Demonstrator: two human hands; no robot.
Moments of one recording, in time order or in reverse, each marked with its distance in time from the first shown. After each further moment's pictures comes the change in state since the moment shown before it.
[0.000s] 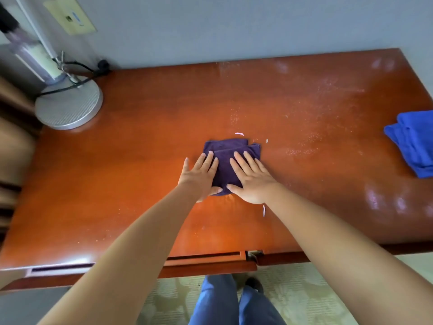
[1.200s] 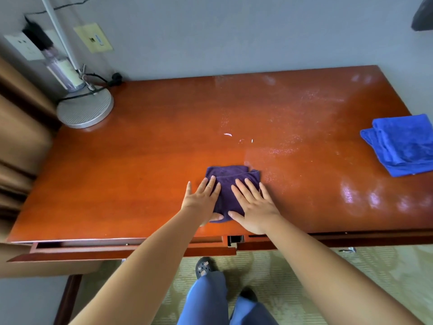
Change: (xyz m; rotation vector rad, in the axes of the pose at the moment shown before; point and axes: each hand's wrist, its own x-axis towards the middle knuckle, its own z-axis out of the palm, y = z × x) left_hand -0.061 0.079 0.027 0.003 -0.031 -0.022; right_hand -0.092 0.011 0.057 -0.066 0.077 -0.023
